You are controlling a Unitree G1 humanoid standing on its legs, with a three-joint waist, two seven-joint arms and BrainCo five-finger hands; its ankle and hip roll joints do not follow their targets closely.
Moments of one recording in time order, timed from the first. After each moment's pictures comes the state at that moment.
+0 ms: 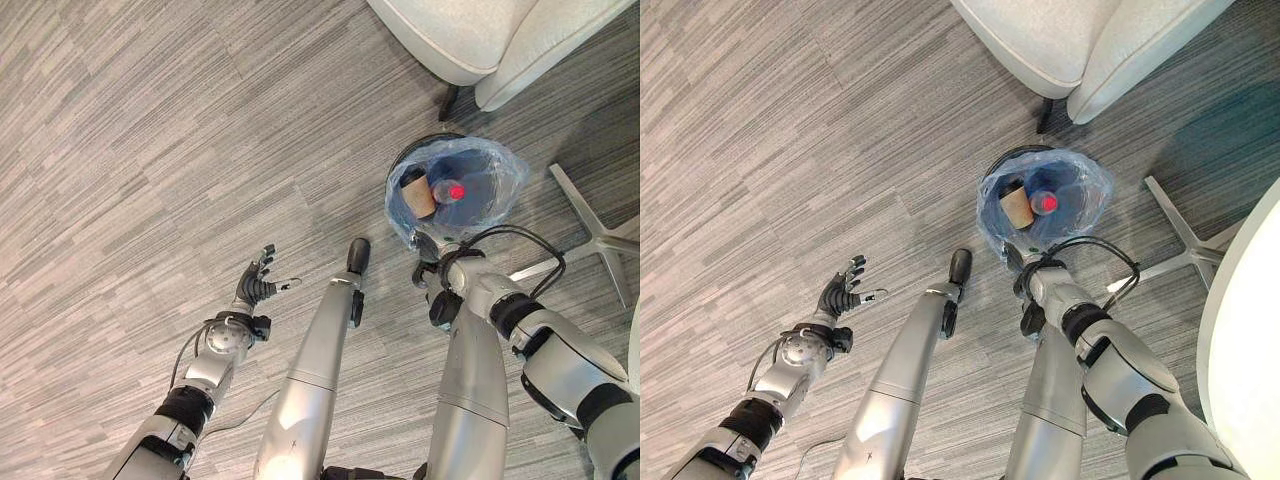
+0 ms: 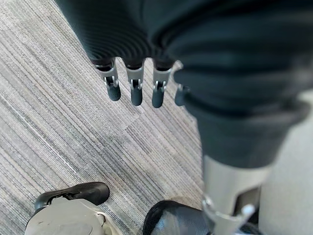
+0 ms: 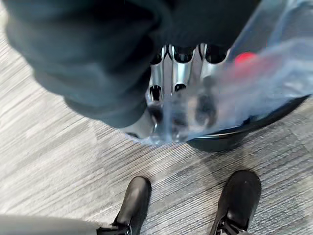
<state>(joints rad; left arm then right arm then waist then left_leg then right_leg) -0.29 0.43 -0.35 0.53 -0.33 -0.21 0.17 -0.91 -0.46 0.80 1.00 -0.48 -0.01 -0.19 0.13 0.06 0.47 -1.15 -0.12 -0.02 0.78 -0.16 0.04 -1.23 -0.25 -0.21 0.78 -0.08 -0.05</state>
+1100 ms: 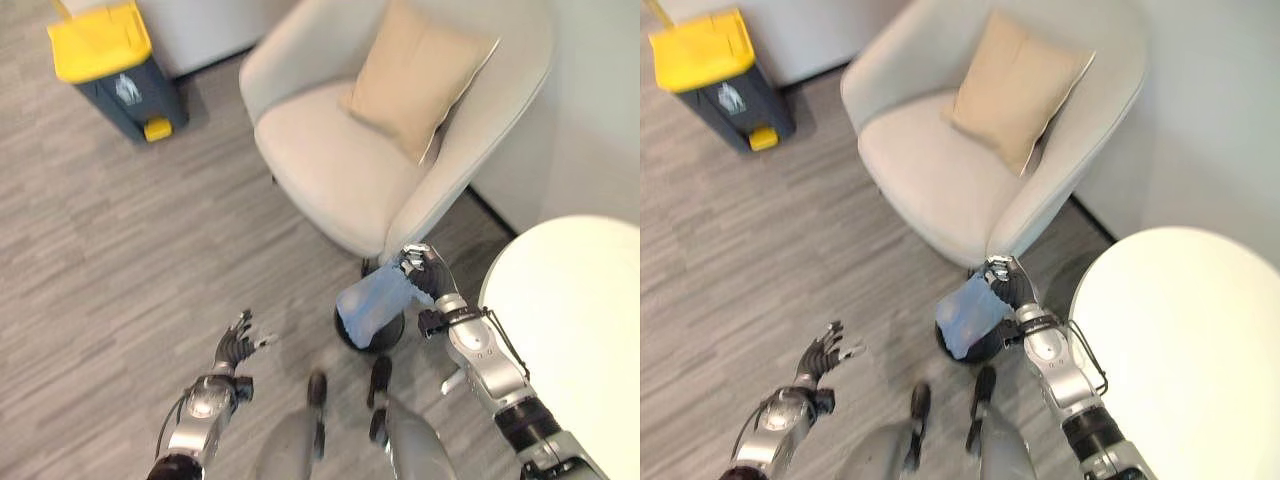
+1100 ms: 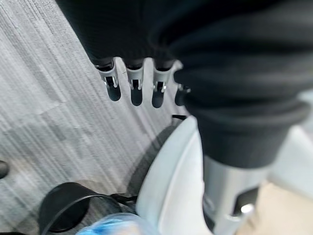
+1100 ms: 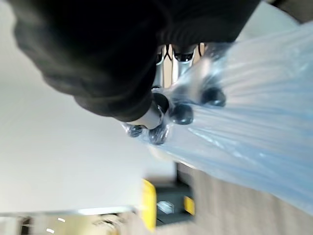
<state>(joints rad) 0.08 0.36 -0.16 0.55 -0.31 -0.16 0.11 -0.17 -0.33 0.28 0.14 0.22 -0.15 -0.10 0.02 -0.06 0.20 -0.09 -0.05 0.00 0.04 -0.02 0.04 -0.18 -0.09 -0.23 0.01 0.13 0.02</state>
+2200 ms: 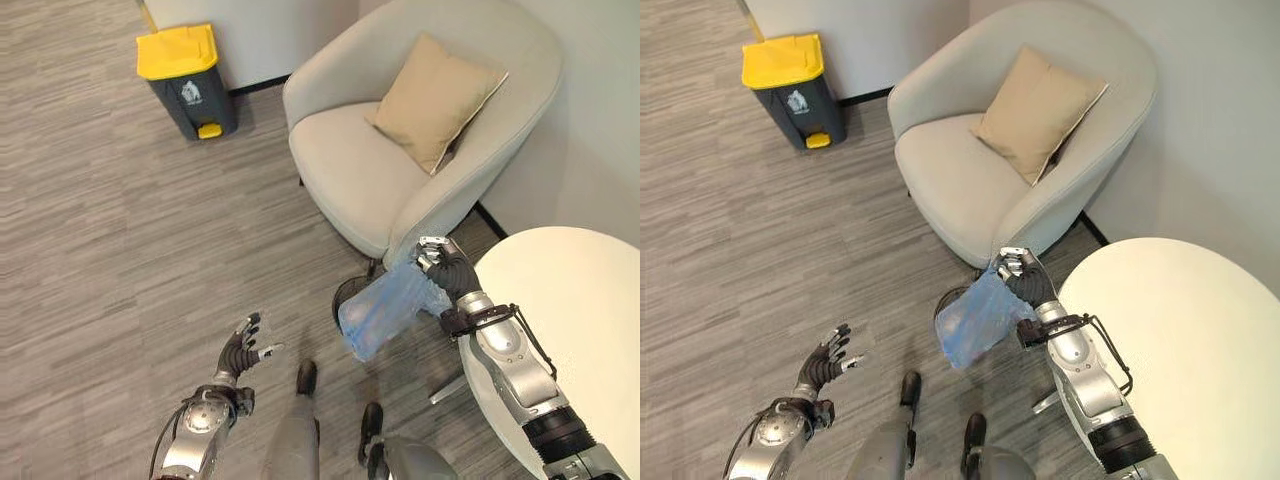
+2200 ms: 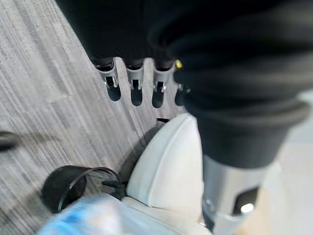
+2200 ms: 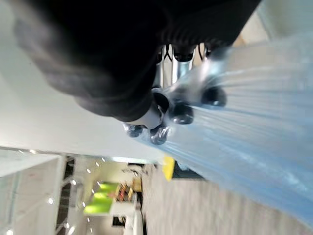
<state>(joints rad) 0.05 0.36 -0.19 0.34 -0.26 -0.15 0.04 -0.16 -0.44 0.26 0.01 0.24 -0.15 -0.04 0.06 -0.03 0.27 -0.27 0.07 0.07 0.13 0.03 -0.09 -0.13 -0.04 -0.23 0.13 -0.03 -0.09</state>
